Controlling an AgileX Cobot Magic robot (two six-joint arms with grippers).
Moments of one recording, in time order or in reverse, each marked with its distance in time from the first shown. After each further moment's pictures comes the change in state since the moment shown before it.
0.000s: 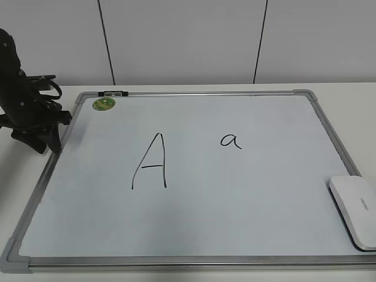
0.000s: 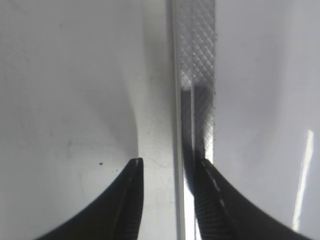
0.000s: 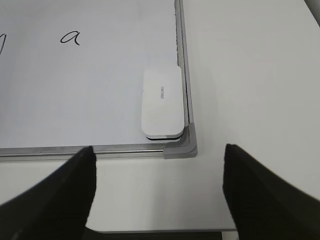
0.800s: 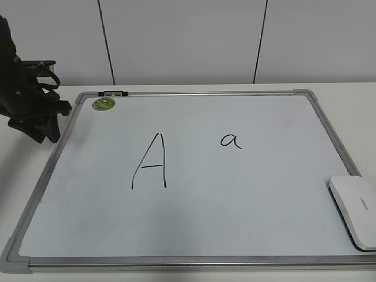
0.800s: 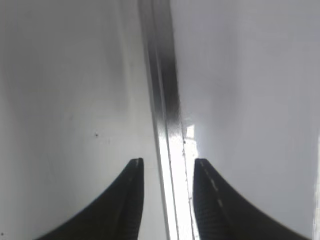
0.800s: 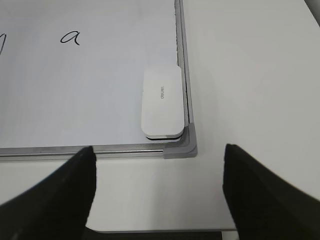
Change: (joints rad) left arm -0.034 -0.101 0.050 0.018 -0.014 0.011; right arm 0.000 0.000 0.000 0.000 0.000 0.000
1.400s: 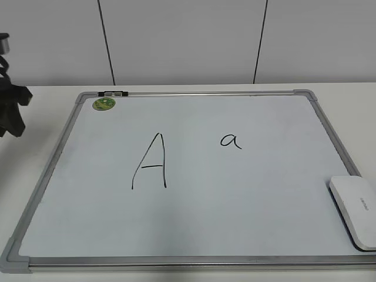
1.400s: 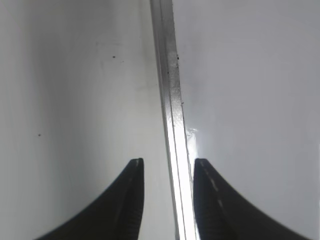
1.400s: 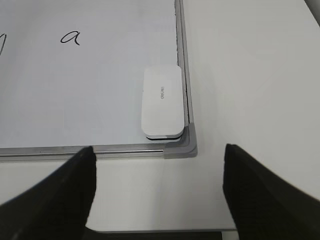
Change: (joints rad) left arm 0.007 -0.381 0.298 0.008 -0.011 0.000; right arm 0.000 0.000 0.000 0.000 0.000 0.000
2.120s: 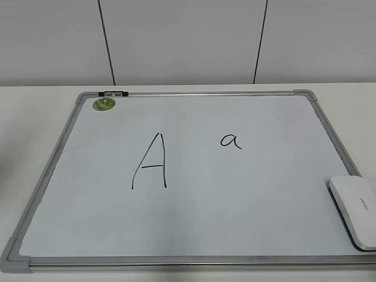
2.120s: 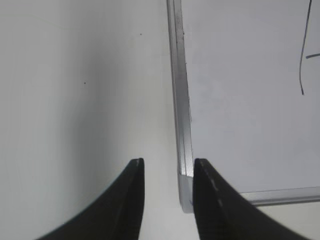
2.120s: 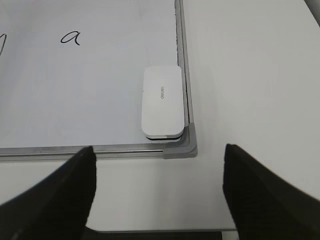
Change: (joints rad) left arm 0.061 -0.562 0.314 -0.006 -0.004 0.004; right arm 0.000 0.000 0.000 -0.002 0.000 0.000
